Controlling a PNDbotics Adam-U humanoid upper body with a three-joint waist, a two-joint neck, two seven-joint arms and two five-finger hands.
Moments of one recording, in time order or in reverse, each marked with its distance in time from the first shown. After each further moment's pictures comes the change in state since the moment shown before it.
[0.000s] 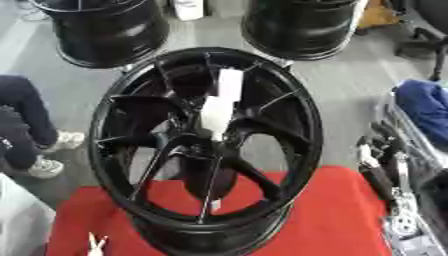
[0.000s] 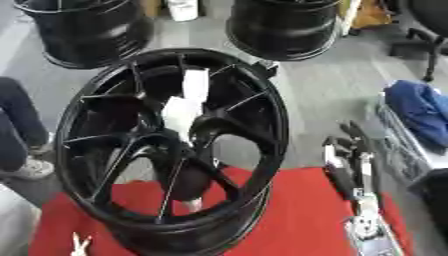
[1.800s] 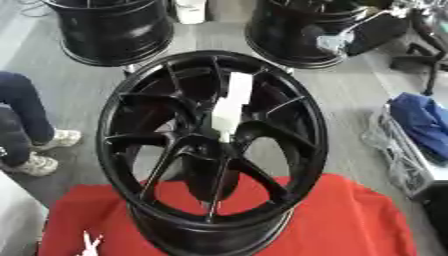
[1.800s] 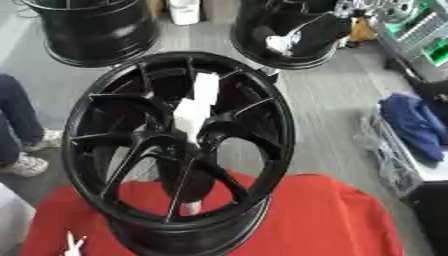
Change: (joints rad) left arm 0.010 0.018 -0.012 0.001 -0.010 0.011 -0.033; right arm -0.786 -0.333 0.391 0.088 -0.014 0.132 0.962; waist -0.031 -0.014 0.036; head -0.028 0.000
